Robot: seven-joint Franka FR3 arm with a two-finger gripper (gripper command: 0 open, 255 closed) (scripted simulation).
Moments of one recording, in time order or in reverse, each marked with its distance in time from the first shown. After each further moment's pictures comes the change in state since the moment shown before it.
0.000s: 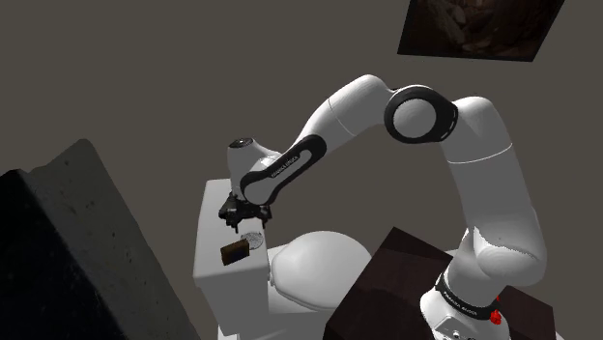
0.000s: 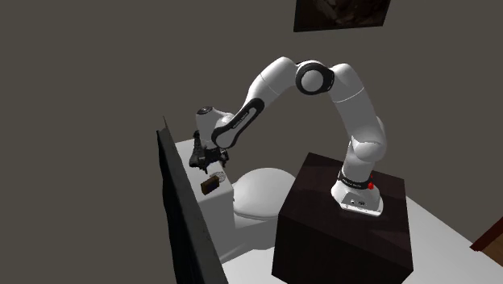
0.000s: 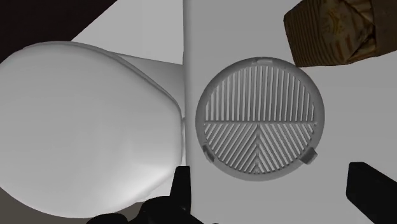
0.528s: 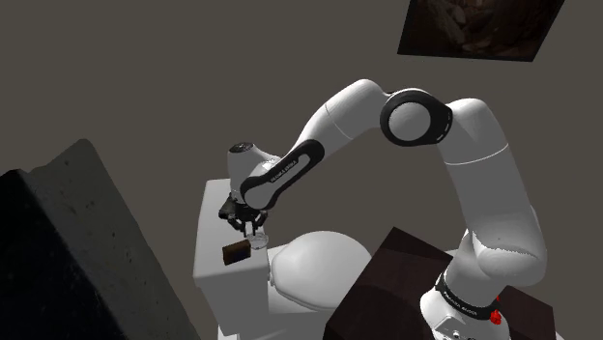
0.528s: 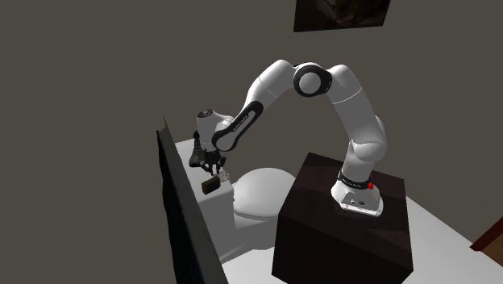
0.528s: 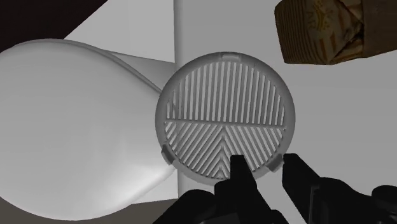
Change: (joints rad) arm 0.006 0.029 -0.006 0.007 -0.009 0.033 0.006
